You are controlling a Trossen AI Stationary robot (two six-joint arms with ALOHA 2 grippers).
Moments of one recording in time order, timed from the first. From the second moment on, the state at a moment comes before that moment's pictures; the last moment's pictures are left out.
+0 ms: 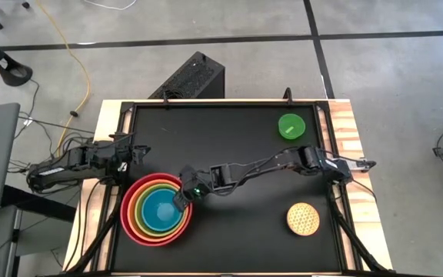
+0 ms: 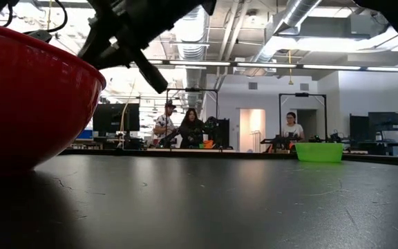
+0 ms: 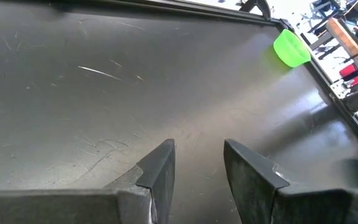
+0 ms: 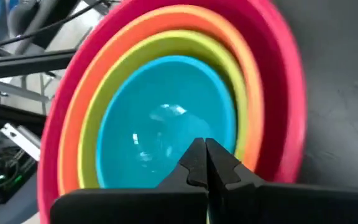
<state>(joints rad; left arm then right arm) 0.16 0.02 0.34 -0.80 -0.41 -0.87 0.17 2.25 1.96 -0.31 0.07 0.87</state>
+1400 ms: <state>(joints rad) 0.16 0.02 0.34 -0.80 -0.44 -0.88 0.68 1.47 1.42 -1.46 0.09 1.85</state>
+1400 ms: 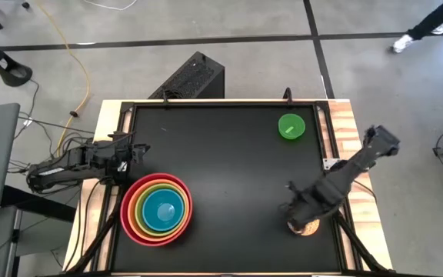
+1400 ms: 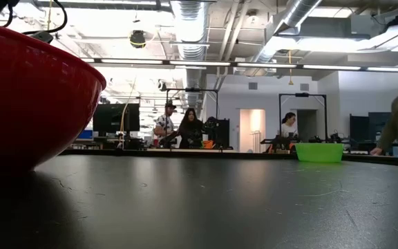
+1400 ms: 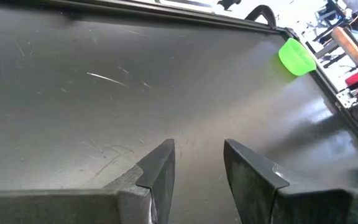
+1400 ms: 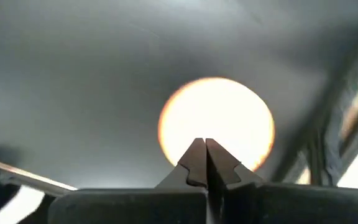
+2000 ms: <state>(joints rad) 0.16 0.02 0.34 -0.80 -0.44 -0.89 0.82 1.18 0.88 -1.16 -0.05 2.19</state>
